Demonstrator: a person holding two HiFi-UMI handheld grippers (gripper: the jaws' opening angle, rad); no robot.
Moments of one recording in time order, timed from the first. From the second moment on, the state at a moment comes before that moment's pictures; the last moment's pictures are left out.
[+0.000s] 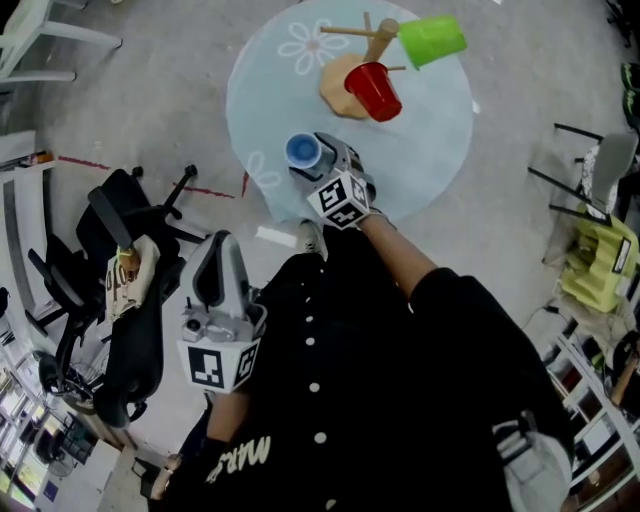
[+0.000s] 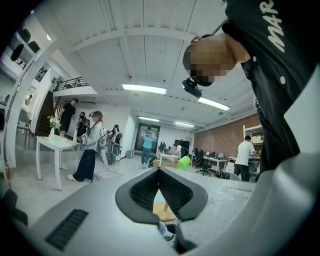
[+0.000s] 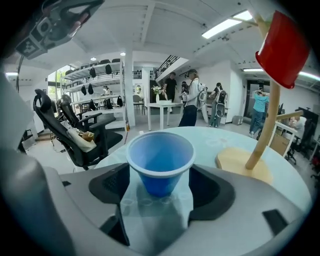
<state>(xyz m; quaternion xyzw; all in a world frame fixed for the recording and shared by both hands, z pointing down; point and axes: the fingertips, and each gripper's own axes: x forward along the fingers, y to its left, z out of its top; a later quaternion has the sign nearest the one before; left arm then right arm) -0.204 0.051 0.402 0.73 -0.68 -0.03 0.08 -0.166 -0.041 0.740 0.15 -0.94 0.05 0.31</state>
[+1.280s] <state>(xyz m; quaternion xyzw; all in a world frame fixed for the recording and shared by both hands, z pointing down) -0.153 0.003 0.346 0.79 -0.60 -0.11 0.04 0.001 -0.134 0.634 0.27 -0.89 -0.08 0.35</state>
